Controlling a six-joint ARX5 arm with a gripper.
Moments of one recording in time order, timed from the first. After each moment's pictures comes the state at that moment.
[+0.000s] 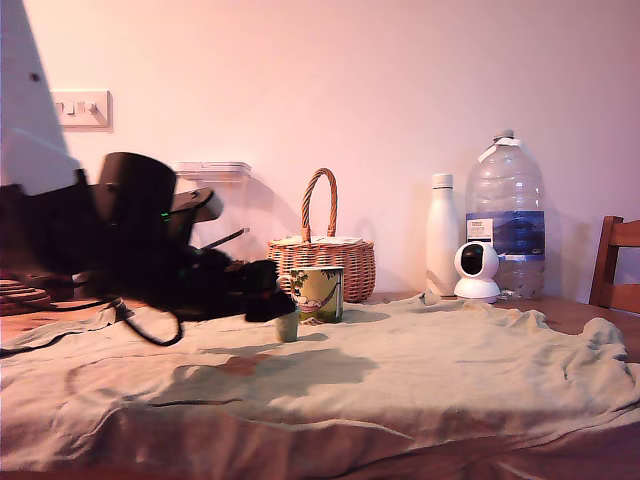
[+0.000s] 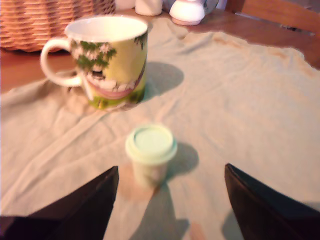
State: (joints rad) arm -0.41 2.16 0.99 0.88 0.28 -0.04
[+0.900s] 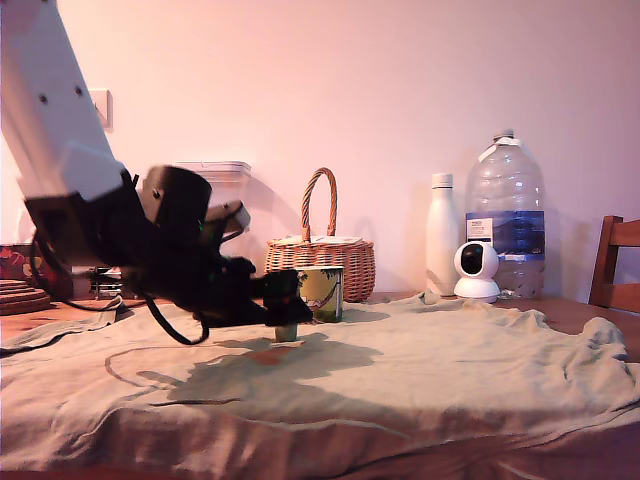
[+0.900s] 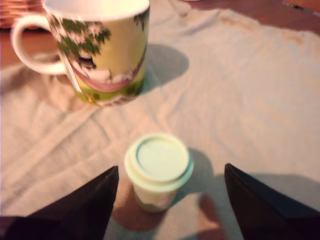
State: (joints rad) arm -0.41 2.26 1.18 0.69 0.30 -0.04
